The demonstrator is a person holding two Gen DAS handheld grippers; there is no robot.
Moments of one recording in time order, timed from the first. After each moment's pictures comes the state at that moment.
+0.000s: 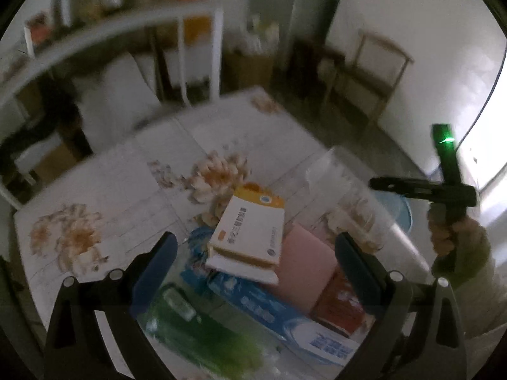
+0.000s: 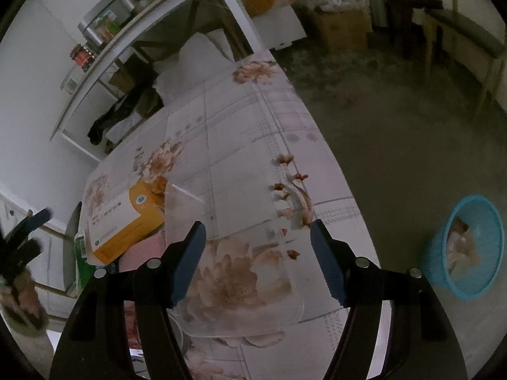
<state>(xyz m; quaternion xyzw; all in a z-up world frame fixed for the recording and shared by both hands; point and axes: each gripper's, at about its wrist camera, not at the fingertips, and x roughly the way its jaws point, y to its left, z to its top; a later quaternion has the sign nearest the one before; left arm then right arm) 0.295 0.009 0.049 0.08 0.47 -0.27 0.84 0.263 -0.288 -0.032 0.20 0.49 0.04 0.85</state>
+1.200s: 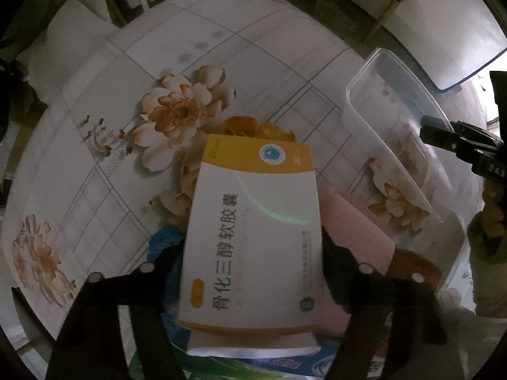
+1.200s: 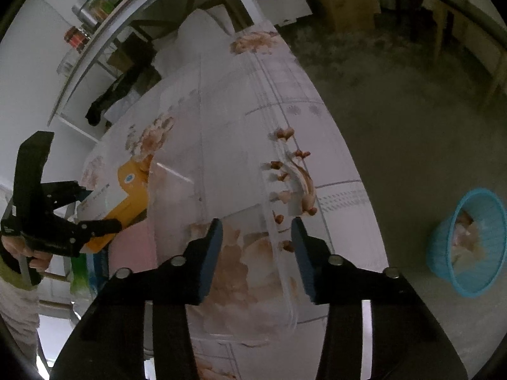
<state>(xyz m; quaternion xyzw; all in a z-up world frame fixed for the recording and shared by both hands) 0.357 -0.062 -0.048 0.19 0.63 -0.27 0.70 0.271 -0.287 -0.050 0.19 0.53 0.06 0.82</state>
